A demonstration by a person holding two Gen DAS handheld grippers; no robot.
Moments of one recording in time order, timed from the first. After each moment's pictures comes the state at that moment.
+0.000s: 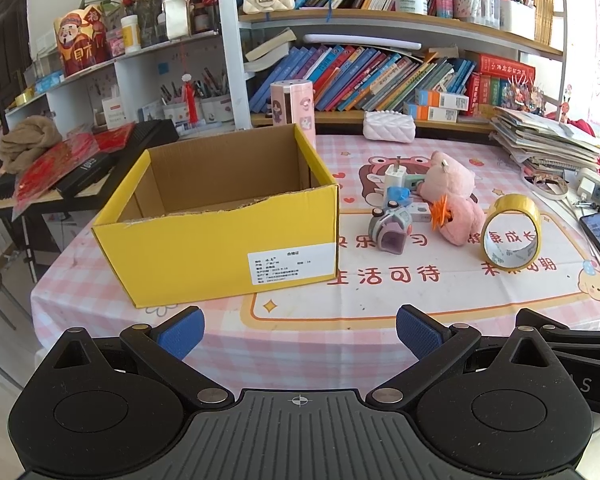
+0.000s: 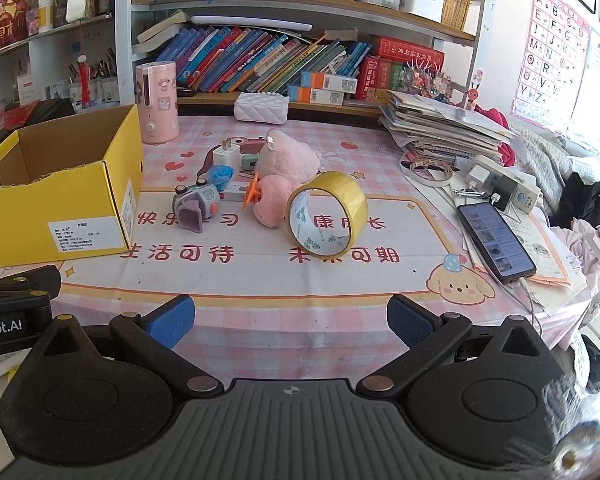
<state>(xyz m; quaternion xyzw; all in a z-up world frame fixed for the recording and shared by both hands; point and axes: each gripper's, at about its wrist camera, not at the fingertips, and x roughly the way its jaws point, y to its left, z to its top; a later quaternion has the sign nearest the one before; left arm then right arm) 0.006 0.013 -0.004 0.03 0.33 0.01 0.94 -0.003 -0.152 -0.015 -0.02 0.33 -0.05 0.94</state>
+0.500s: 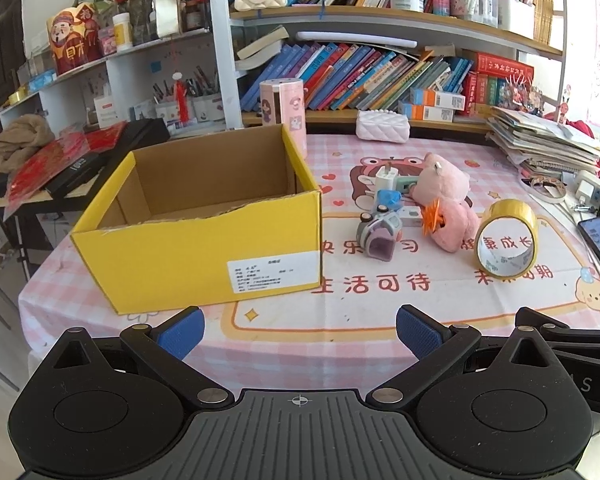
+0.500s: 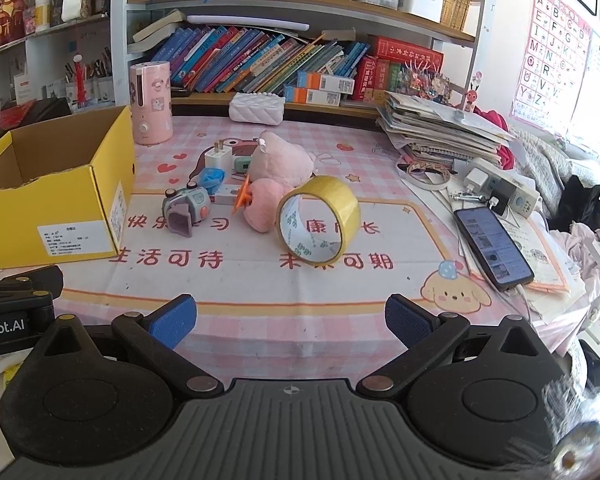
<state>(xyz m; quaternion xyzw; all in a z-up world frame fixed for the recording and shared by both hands) 0.025 -0.004 -0.005 0.02 0.33 0.02 0.94 0.010 -0.168 -0.015 -0.03 0.33 -0.05 0.94</state>
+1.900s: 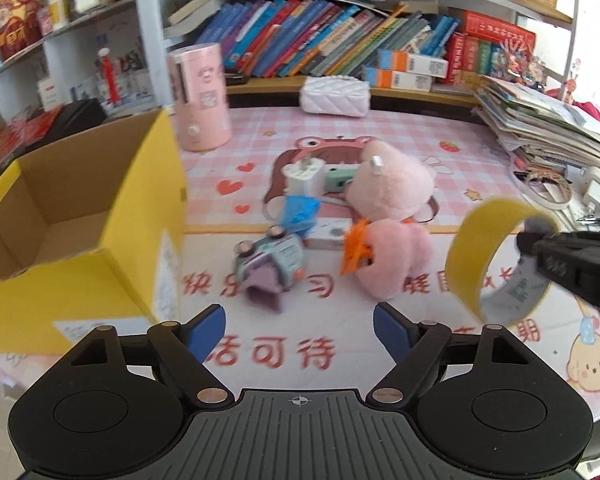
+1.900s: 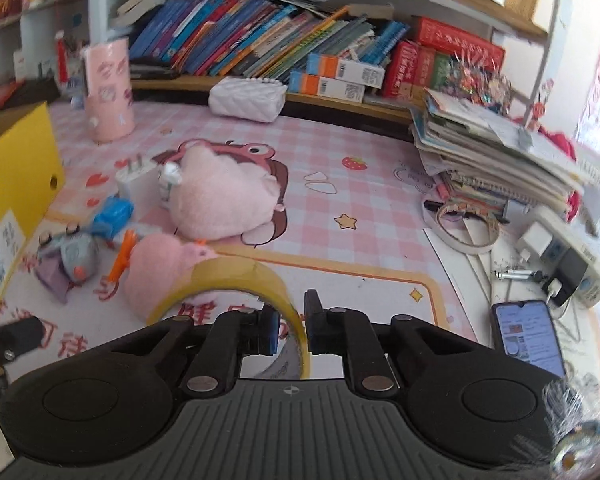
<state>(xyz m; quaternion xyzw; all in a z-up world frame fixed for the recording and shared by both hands) 0.149 -0.113 -0.036 0.02 0.39 0.00 0.92 0.192 -0.287 -0.039 -0.04 0.35 0.03 0.94</state>
